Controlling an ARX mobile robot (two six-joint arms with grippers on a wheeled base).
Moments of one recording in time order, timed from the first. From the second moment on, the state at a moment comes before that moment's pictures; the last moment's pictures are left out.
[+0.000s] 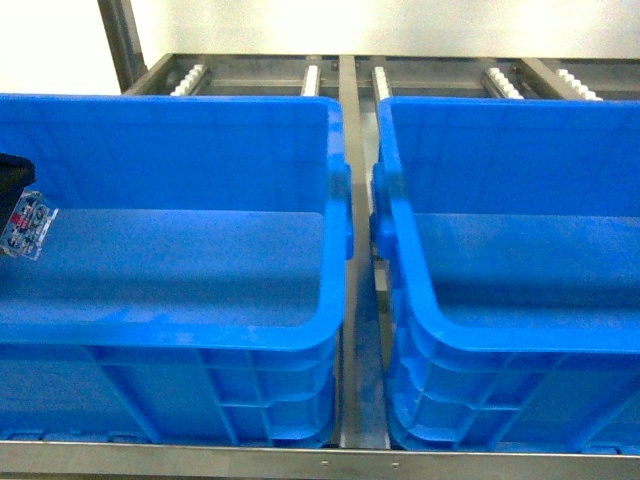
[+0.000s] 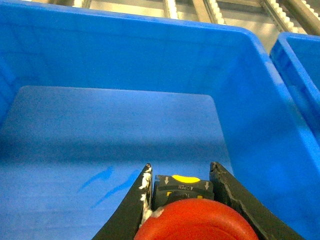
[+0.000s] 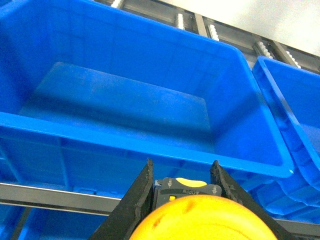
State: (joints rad) left arm -0.19 1.06 0.40 0.36 -0.09 -0.19; right arm 0.01 0.11 0.12 -0.16 0.07 -0.25
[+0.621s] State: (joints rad) left arm -0.19 1.06 0.40 0.36 -0.09 -0.19; right arm 0.01 0.11 0.12 -0.16 0.07 -0.25
